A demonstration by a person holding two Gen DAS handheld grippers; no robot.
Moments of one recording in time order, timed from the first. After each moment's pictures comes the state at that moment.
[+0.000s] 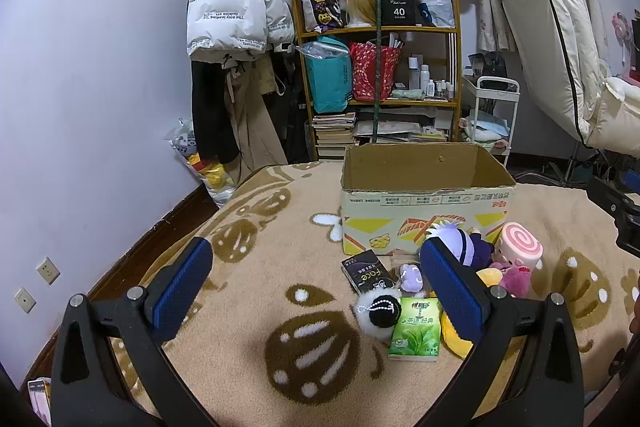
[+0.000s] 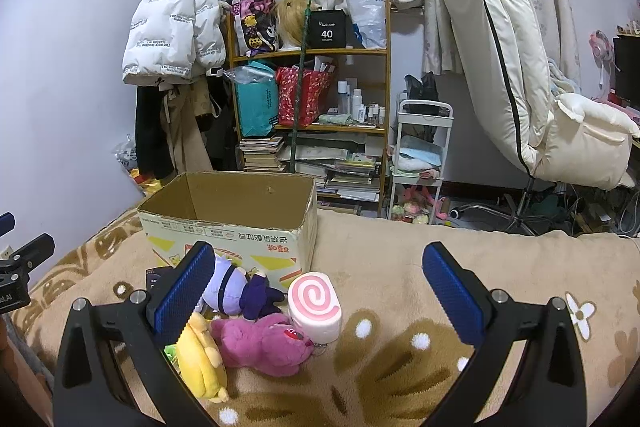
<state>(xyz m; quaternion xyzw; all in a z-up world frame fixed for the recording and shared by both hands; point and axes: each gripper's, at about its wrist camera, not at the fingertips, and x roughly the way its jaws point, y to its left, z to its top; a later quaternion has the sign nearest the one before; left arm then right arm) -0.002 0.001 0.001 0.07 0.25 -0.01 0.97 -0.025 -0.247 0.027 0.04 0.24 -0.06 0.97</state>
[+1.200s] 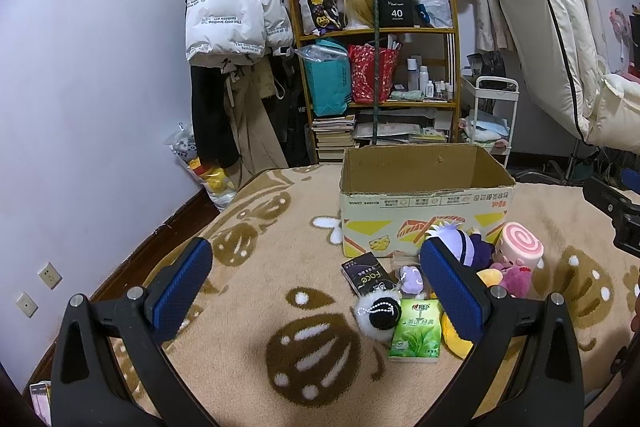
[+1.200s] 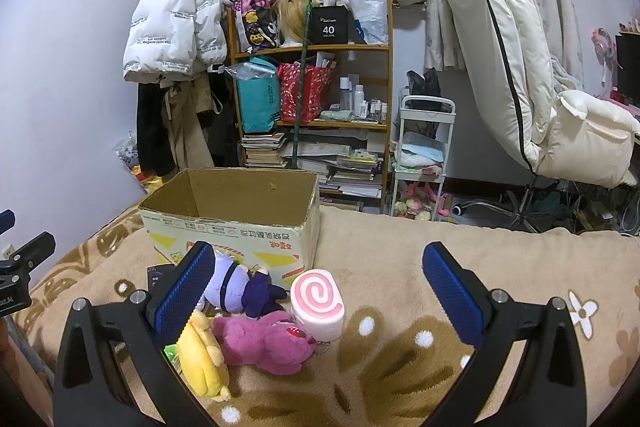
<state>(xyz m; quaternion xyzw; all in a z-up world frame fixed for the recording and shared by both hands) -0.006 0.002 0.007 0.07 0.25 -0.01 0.97 -0.025 -0.242 0.022 0.04 0.24 -0.06 0.97</state>
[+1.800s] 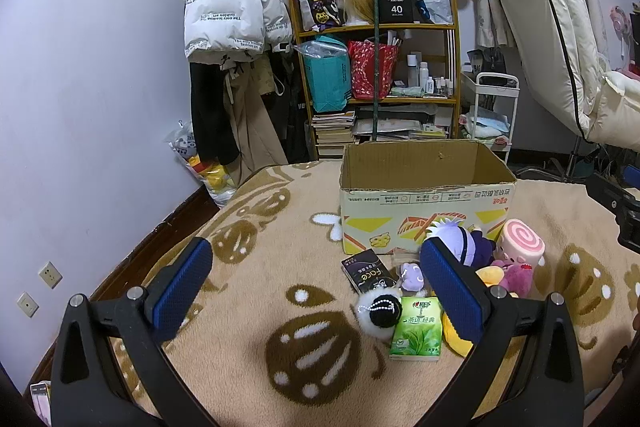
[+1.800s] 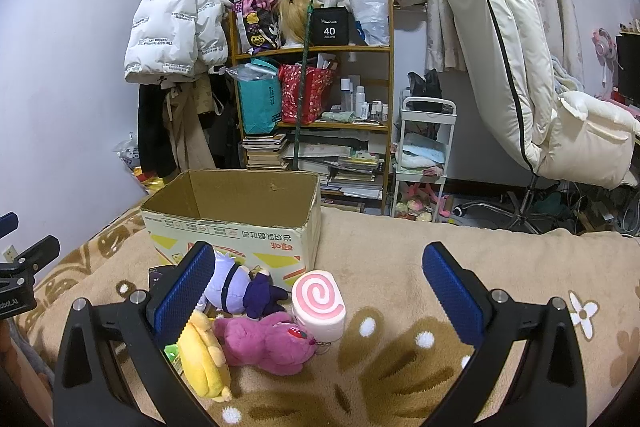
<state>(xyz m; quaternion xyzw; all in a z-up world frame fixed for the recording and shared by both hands) -0.003 0.001 0.005 0.07 0.25 -0.01 0.96 -0.024 -0.241 0.021 0.04 0.24 -0.06 0.97</state>
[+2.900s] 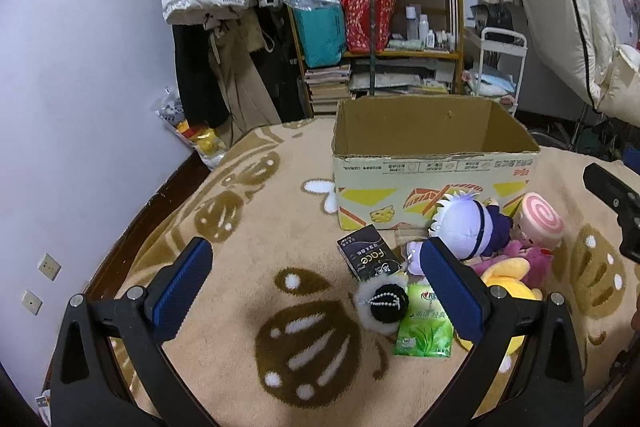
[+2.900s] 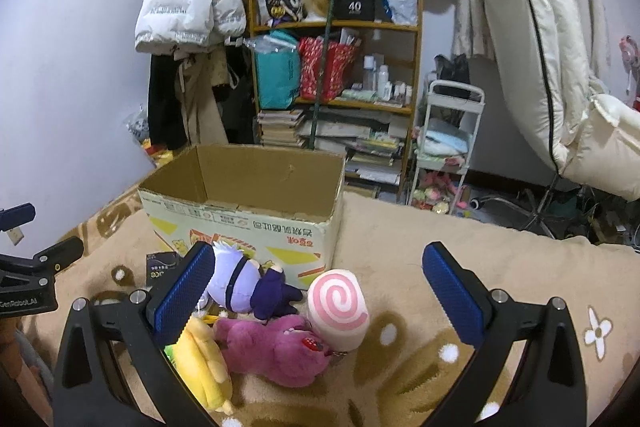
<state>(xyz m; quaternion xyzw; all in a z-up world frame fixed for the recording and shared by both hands) 0.057 -0.015 -0.027 0.09 0.35 -0.01 0.93 0.025 -0.230 0.000 0.02 0.29 -0.03 0.96</state>
